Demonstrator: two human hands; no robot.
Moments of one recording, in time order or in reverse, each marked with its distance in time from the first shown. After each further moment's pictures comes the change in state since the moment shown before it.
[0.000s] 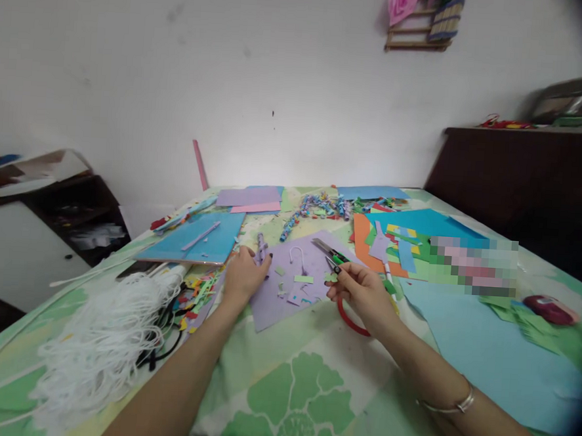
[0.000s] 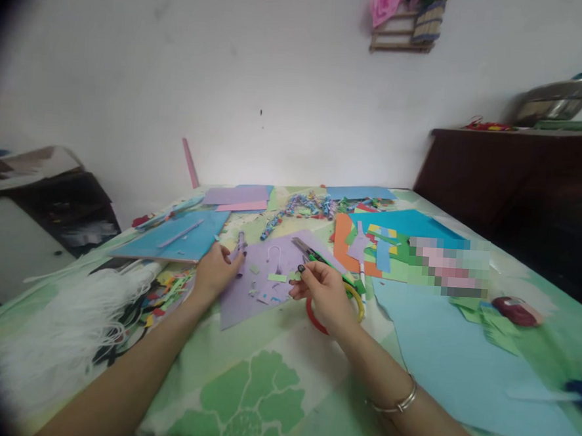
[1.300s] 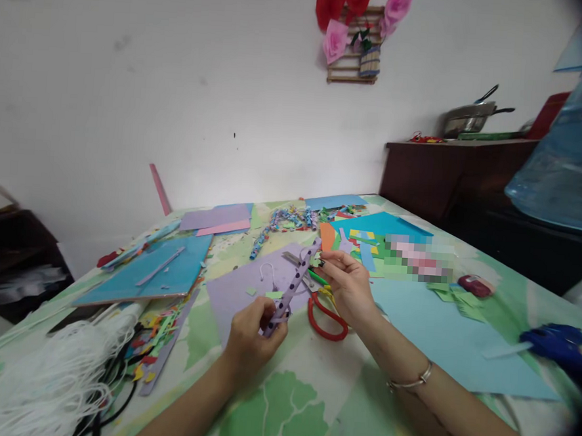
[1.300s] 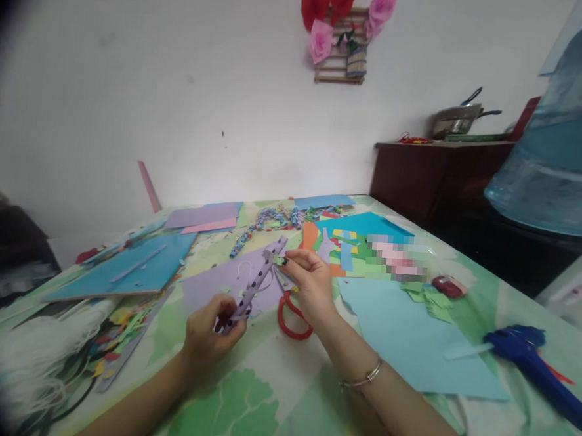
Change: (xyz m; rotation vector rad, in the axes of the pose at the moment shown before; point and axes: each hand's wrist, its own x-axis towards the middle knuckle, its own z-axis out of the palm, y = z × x) left_hand -0.088 0.040 0.002 -0.474 -0.014 0.661; right_hand 0.001 -0.027 -0.011 0.267 0.247 -0.261
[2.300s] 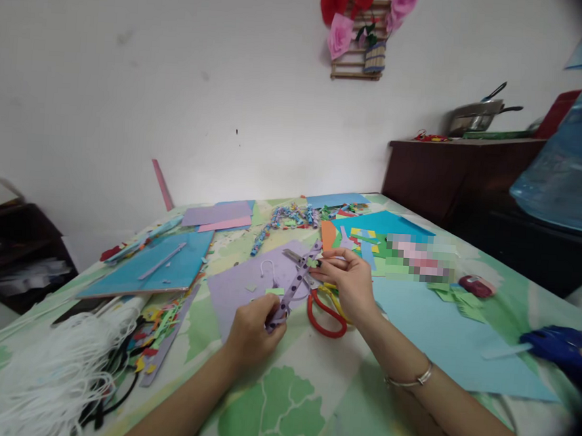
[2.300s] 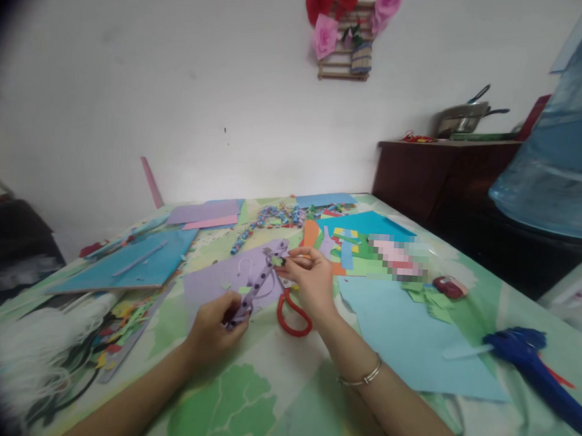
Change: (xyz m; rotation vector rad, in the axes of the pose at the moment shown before) left_hand 0.000 -0.011 0.005 0.121 -0.124 0.174; right_hand 0.000 -0.005 -0.001 -0.157 -0.001 0.026
